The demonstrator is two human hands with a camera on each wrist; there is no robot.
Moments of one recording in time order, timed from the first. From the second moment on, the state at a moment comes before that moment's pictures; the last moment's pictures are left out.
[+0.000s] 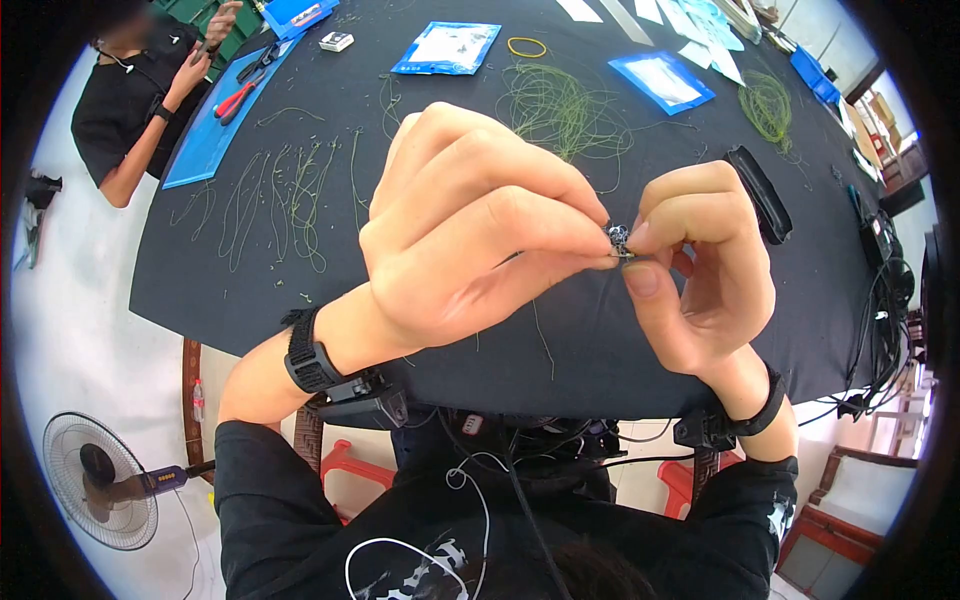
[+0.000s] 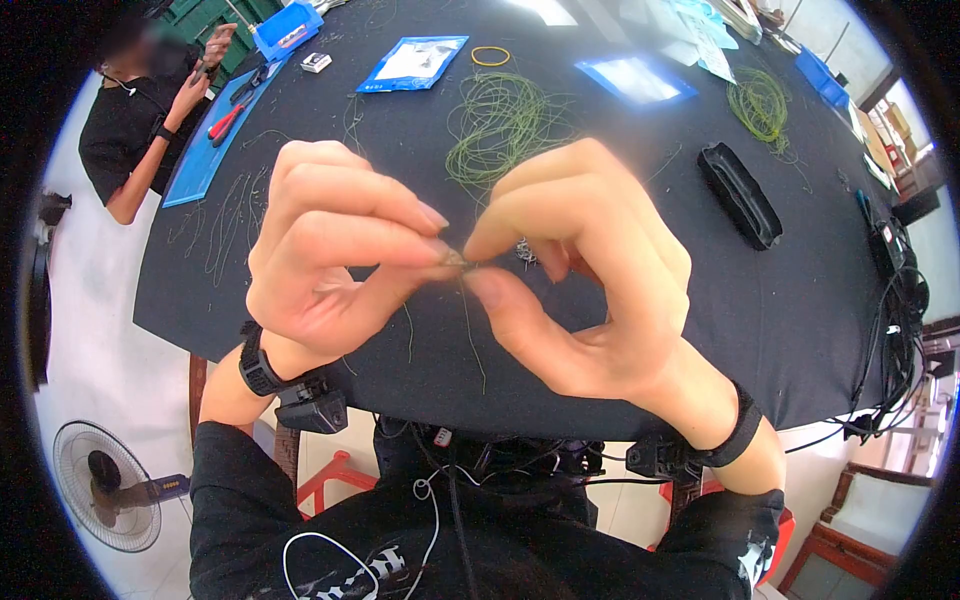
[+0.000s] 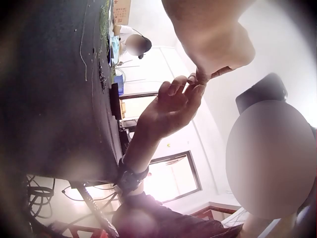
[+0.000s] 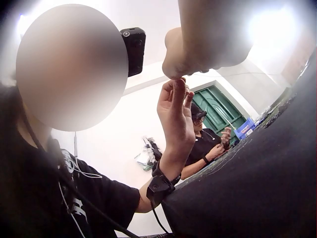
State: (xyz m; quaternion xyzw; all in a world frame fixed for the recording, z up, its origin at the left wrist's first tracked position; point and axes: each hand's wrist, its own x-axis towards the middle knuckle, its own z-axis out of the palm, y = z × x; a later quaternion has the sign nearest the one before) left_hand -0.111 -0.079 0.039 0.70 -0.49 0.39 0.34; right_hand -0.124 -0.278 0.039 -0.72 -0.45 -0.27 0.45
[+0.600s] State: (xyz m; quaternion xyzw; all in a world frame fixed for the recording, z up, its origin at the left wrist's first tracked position) left_hand -0.110 -0.080 0.039 0.72 -0.47 0.40 0.34; right_hand -0.122 -0.278 0.048 -0.77 -0.38 -0.22 0.46
